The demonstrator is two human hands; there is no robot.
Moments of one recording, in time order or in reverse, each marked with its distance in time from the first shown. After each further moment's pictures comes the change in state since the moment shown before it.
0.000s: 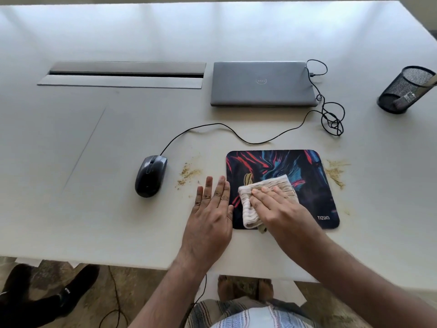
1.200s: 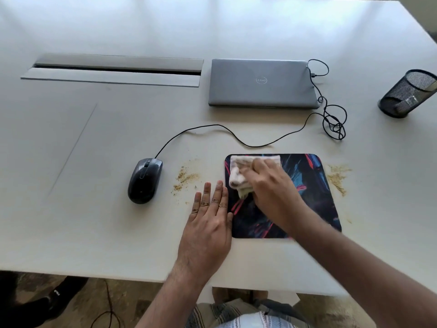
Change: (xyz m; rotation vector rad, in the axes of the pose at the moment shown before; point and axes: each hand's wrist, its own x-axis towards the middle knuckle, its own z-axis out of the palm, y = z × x) left_hand -0.001 0.001 -0.002 -0.067 -0.013 -0.019; right_hand 0.080 0.028 0.013 0.045 0.046 0.195
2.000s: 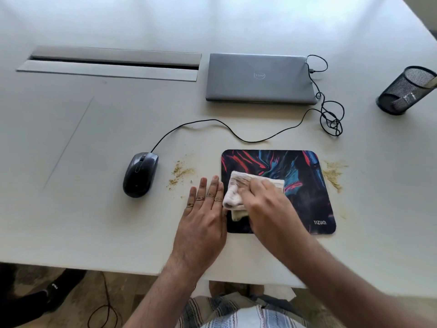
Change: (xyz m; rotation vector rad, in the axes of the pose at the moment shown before) left_hand 0.000 0.001 0.000 0.007 0.013 0.015; right_hand -0.048 -0.033 -0.019 0.043 -0.081 0.009
